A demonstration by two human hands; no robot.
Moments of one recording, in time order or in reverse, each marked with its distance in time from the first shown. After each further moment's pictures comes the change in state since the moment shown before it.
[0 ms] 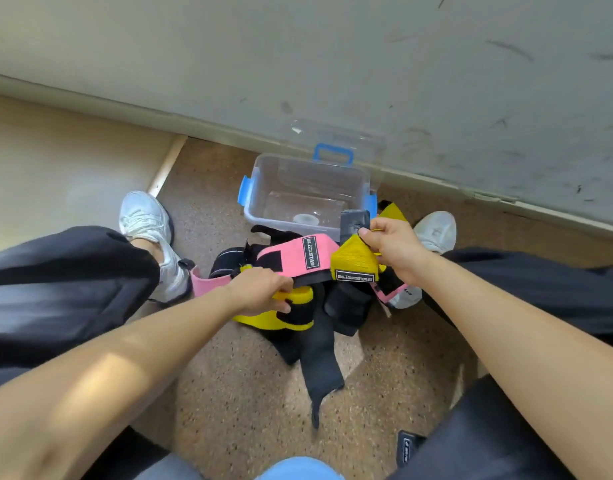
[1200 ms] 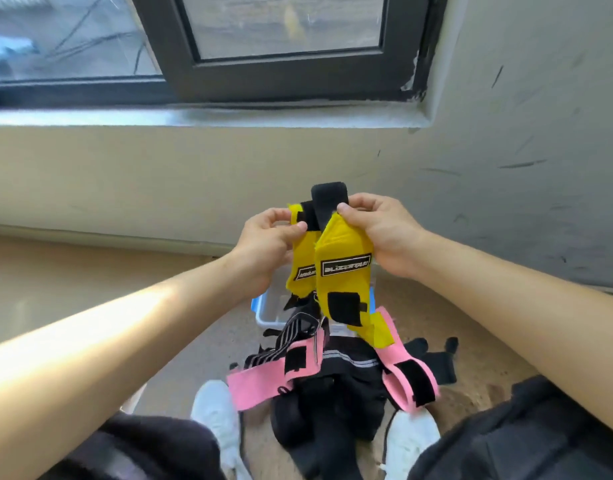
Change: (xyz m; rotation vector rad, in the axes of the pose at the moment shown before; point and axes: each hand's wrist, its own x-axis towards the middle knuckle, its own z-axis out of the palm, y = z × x) left_hand -0.036 0.083 -0.278 -1.485 0.697 -0.197; right_hand -0.065 -0.192 -0.061 0.400 -0.081 -0.369
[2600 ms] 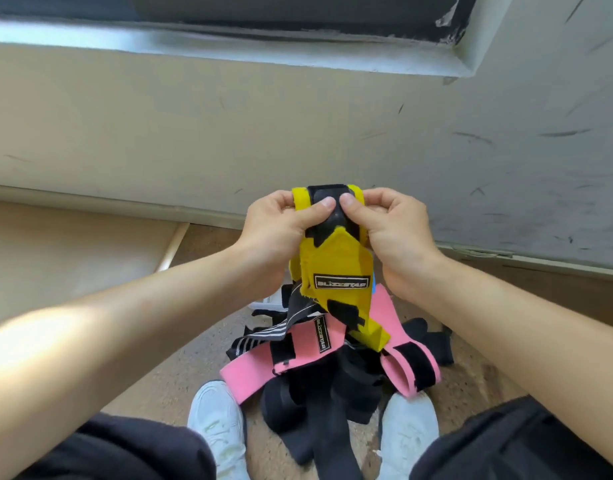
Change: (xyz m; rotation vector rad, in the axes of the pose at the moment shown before) left_hand 0.022 -0.025 0.001 -0.120 -0.036 -0.082; right_hand 0.010 0.042 0.037 0.080 0.276 -0.025
